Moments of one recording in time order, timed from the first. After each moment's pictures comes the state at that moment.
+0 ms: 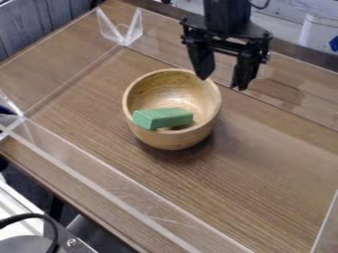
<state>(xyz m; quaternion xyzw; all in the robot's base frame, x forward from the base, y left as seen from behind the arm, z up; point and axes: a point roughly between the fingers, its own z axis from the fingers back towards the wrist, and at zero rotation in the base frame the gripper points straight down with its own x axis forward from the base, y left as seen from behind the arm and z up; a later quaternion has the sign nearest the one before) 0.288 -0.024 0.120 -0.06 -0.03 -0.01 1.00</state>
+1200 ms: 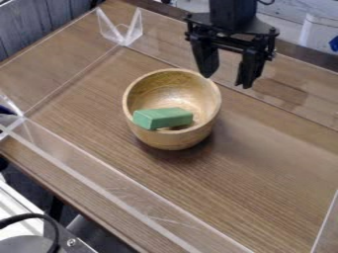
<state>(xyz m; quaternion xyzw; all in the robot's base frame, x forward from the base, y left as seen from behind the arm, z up) 0.287 -0.032 0.126 -0.07 -0.02 -0.02 1.00</state>
